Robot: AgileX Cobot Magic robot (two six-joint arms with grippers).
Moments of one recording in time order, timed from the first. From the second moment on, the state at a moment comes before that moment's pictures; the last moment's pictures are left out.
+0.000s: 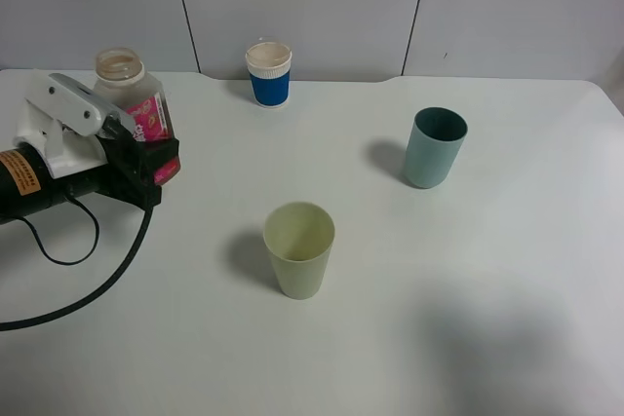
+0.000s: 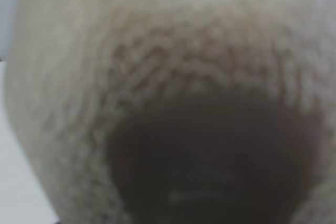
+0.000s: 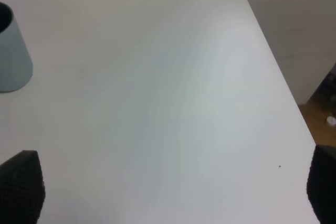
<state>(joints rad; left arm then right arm) -0.18 1.59 -0.29 0.49 -0.96 -0.14 -0.01 0.00 -0.50 -0.13 1.06 0.15</state>
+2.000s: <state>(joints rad) -0.63 1.40 -0.43 0.06 -0.37 0.41 -0.01 0.00 -0.50 -0.13 1.06 0.15</state>
